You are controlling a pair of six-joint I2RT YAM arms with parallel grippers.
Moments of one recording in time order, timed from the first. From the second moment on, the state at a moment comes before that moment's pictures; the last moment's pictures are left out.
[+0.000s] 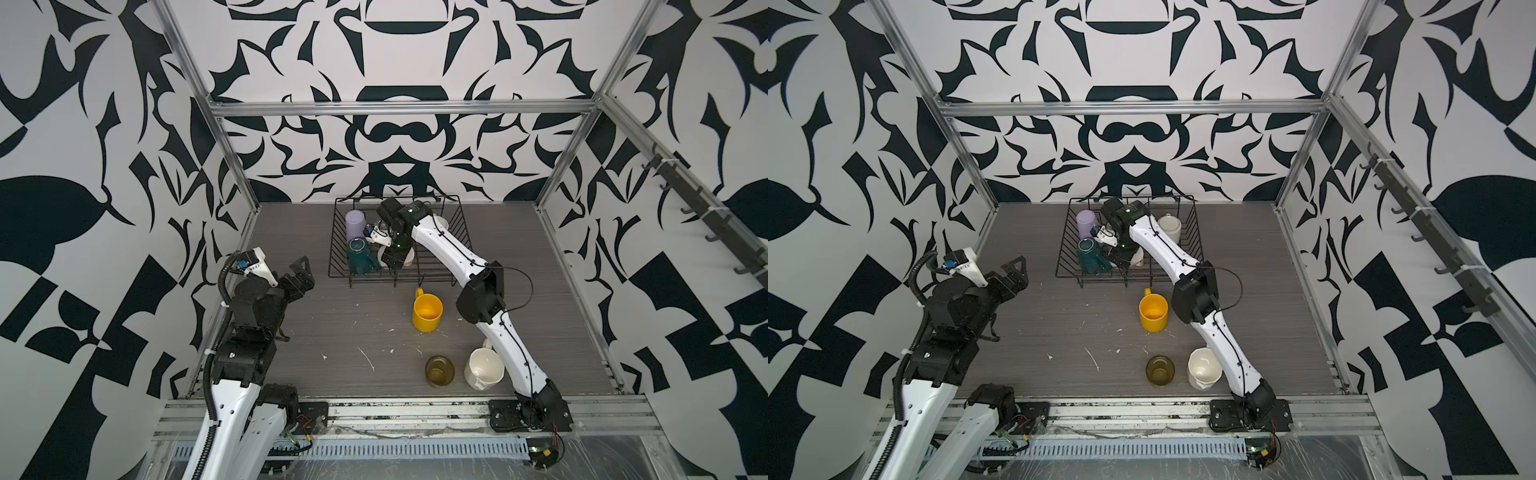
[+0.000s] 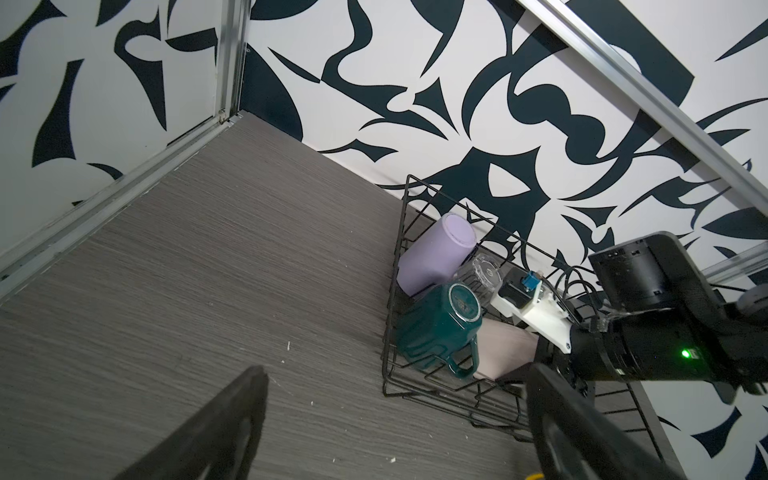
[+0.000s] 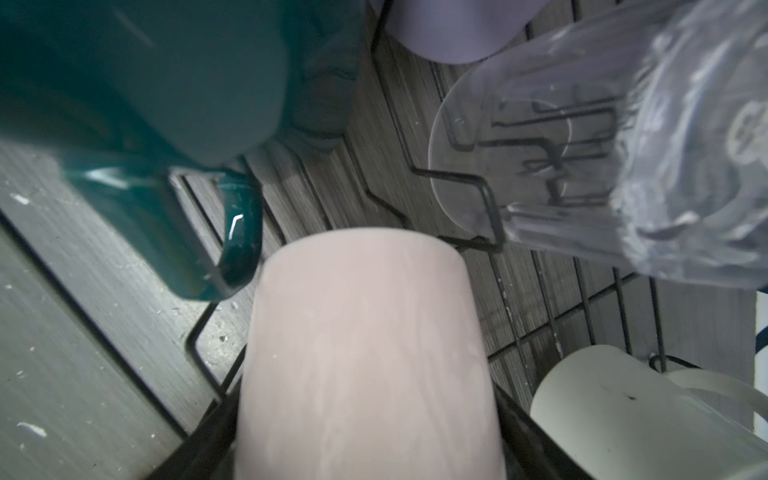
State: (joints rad) left arm -0.15 0.59 0.70 -0.38 -0.07 -0.55; right arm 0.67 2.54 2.64 -1.37 0.03 -0.49
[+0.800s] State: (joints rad) left arm -0.15 0.61 0.70 -0.38 -0.07 -0.55; right arm 0.67 2.54 2.63 -1.35 0.00 -0.45
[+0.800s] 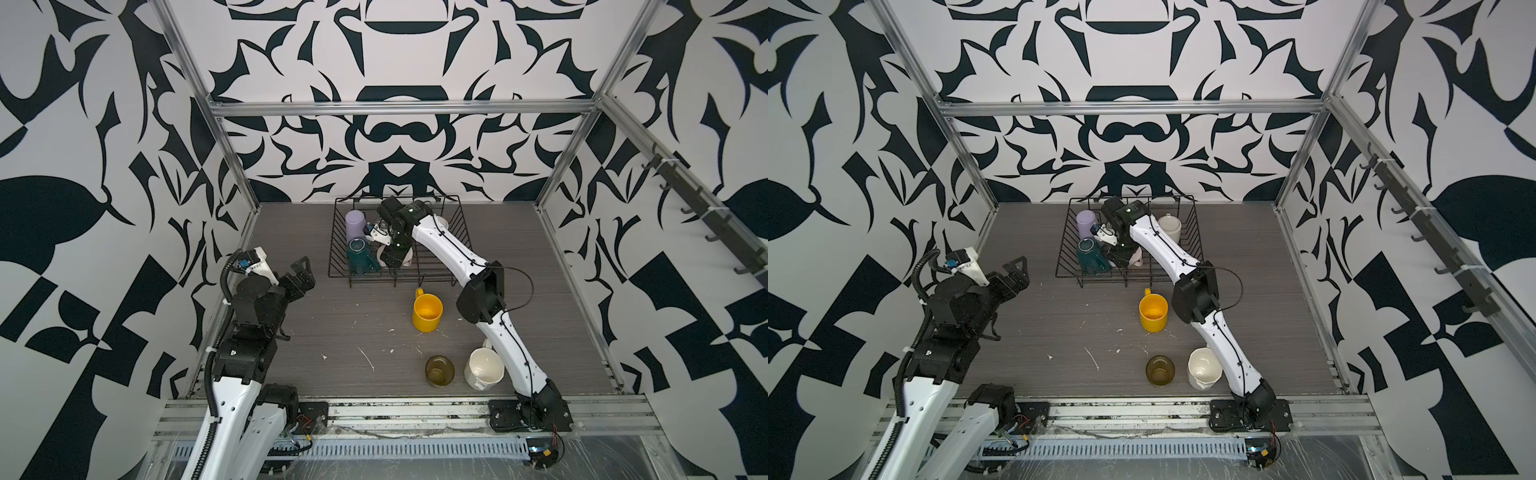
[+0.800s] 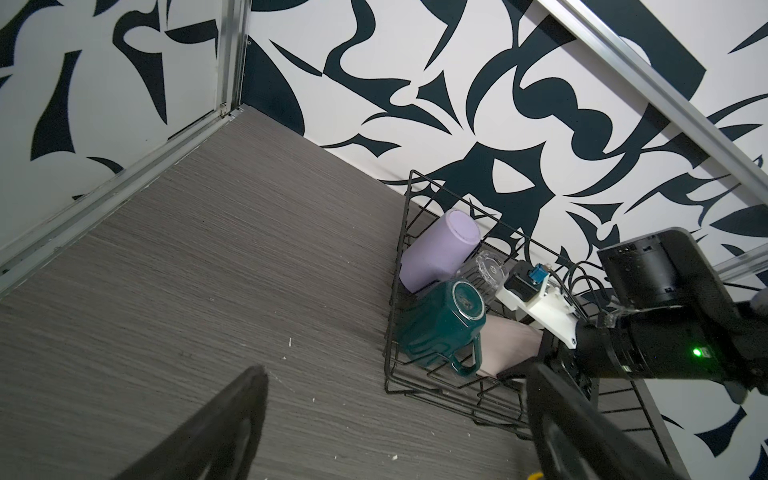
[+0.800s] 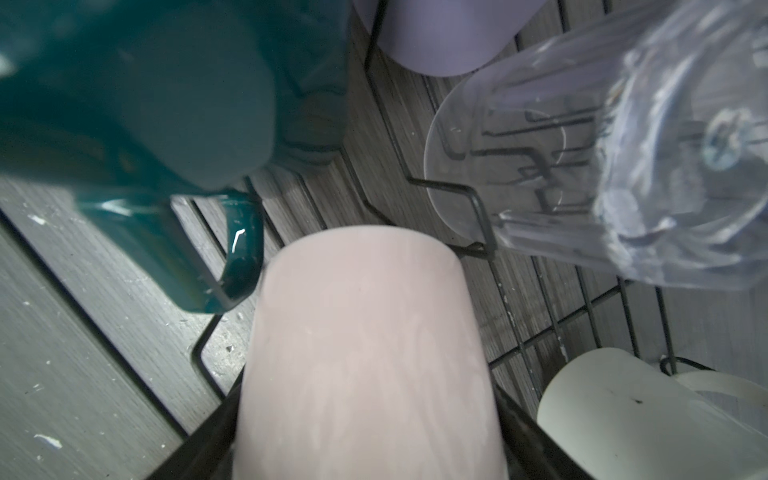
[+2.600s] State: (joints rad) left arm -0.15 0.58 0.70 -0.38 -0.07 -0.55; right arm 0.67 2.45 2.54 -1.16 -0.05 -0.14
